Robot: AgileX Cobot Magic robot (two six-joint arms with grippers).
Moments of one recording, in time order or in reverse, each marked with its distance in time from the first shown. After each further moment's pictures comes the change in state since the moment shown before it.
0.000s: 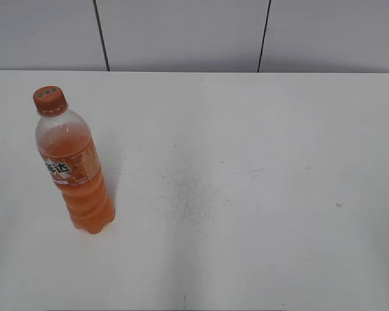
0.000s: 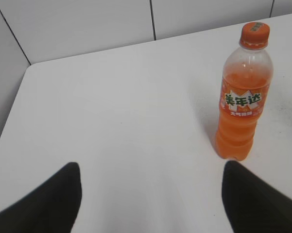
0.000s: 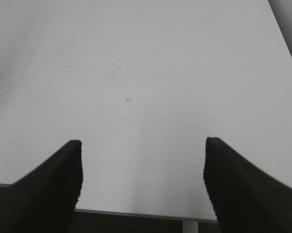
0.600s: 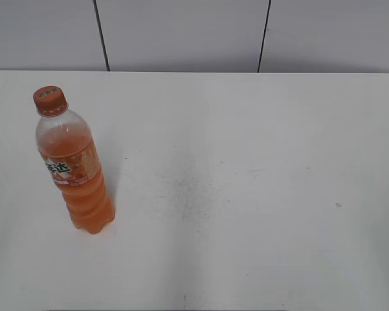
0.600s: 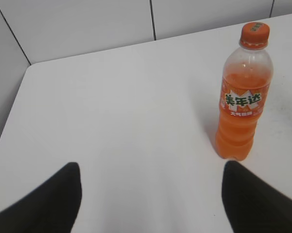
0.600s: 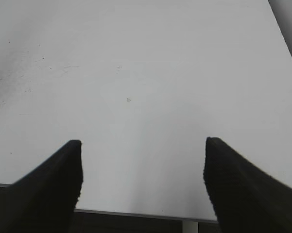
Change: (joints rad) left arm 0.000 0.000 0.000 0.000 0.000 0.000; right arm 0.000 0.000 0.000 0.000 0.000 0.000
